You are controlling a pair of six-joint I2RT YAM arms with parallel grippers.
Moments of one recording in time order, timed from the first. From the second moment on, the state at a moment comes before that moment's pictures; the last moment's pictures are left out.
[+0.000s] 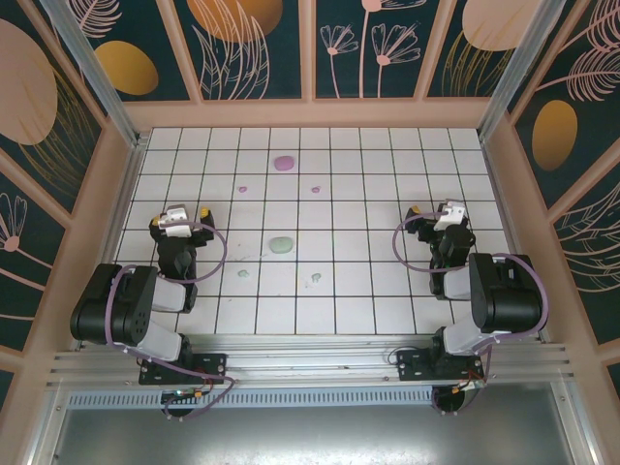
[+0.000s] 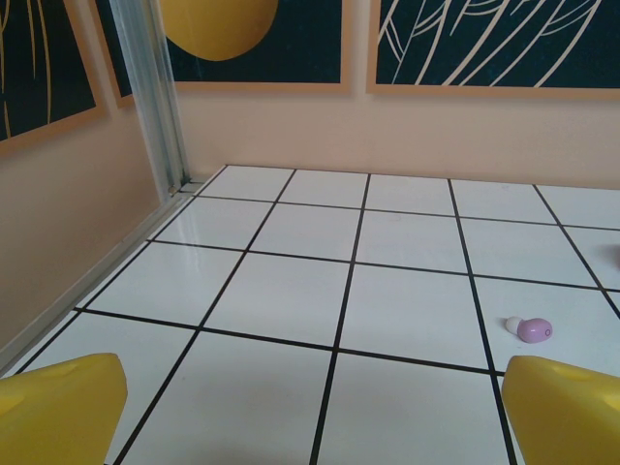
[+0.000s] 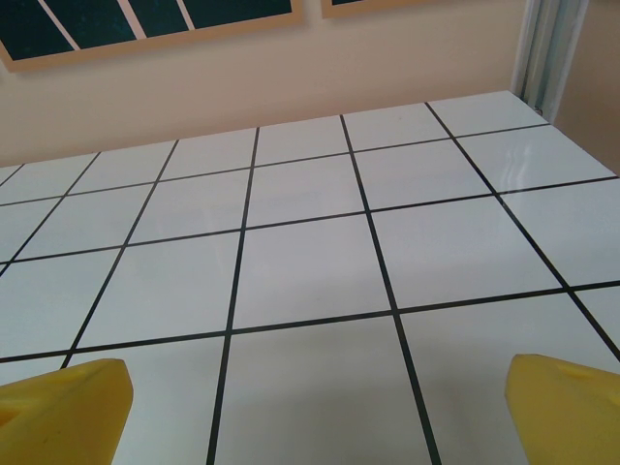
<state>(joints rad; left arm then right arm) -0.07 1.51 0.18 1.25 -0.24 -0.03 -0.03 1.53 0.25 1.09 -0.03 0.12</state>
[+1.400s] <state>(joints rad) -0.07 1.43 0.57 0.74 -0.21 -0.07 0.12 1.54 0.73 0.52 -0.10 0.07</state>
